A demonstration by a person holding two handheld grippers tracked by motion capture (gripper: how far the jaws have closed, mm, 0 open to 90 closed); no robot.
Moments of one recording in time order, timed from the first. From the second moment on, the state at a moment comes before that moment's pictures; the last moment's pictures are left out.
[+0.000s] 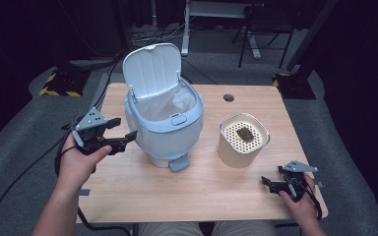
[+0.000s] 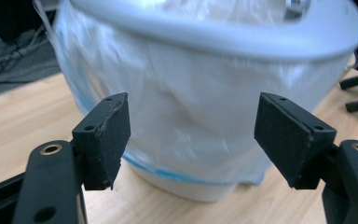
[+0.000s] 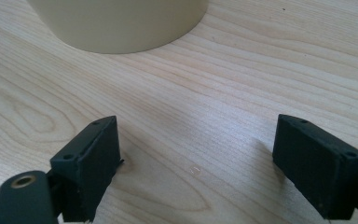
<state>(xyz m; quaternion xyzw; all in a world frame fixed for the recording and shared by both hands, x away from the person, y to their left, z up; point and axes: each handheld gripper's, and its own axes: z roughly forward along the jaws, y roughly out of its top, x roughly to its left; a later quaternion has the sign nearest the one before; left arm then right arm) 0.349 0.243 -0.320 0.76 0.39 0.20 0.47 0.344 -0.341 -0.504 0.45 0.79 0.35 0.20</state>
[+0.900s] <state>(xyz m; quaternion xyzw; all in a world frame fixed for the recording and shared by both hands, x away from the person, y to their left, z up) 0.431 0.245 -0.245 0.74 0.38 0.25 0.49 0.344 -0.341 -0.504 0.45 0.79 0.35 0.20</state>
